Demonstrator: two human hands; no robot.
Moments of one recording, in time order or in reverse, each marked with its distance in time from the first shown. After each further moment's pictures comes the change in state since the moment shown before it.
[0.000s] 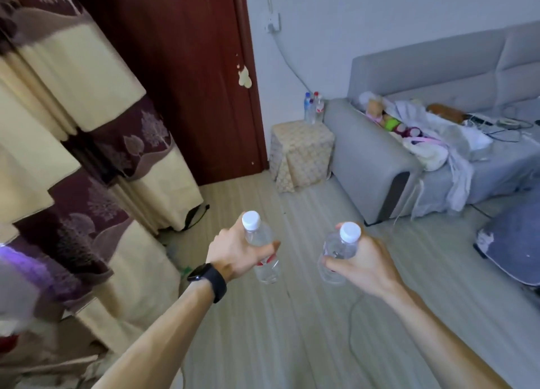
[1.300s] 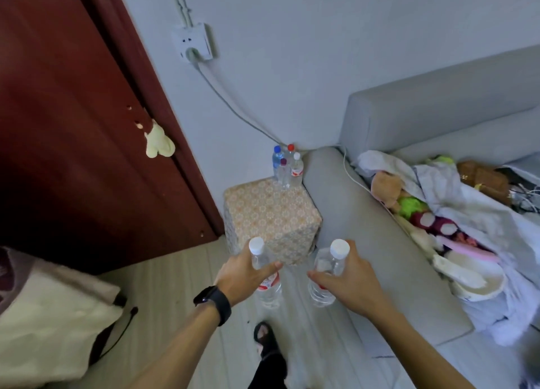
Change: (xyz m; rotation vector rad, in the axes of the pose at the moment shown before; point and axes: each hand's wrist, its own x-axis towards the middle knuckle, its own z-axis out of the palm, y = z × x) left_hand 0.864 0.215 0.155 -0.135 -0.321 0.020; right_hand 0.871 0.068 -0.084 0.021 -0.062 0.155
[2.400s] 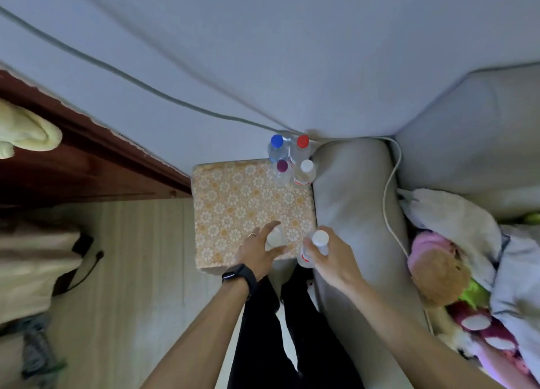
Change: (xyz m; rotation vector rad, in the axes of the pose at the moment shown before) left_hand 0.469 0.005 0.109 -0.193 -0.137 -0.358; right_hand 0.508 0.095 0.043 -0.049 -0.459 0.210
